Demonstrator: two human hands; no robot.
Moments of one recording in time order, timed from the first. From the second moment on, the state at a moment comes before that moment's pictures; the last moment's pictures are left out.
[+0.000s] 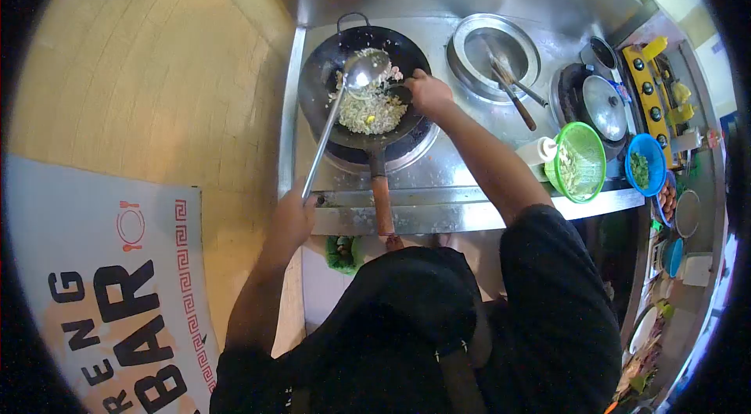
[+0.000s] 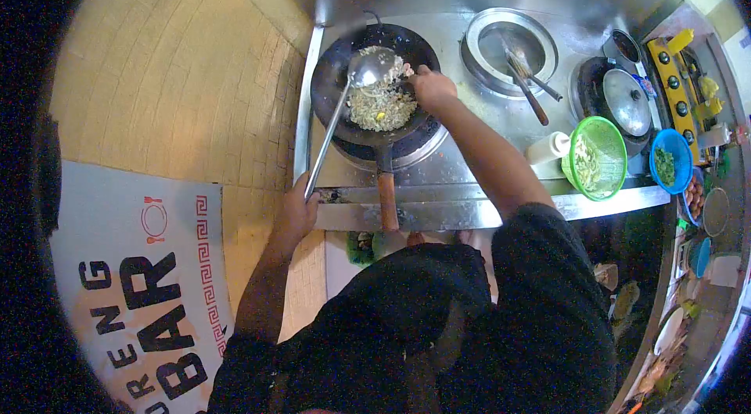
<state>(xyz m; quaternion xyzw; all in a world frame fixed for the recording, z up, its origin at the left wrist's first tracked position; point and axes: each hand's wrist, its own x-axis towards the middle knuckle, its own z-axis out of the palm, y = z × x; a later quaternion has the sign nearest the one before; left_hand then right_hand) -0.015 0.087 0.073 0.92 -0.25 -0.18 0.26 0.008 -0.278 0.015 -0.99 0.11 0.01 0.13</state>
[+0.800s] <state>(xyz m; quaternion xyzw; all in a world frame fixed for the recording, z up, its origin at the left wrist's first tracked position) -0.042 -0.018 -0.010 0.63 -0.02 -0.40 0.67 -0.349 -0.297 -0.028 -0.81 0.47 -0.17 0.29</state>
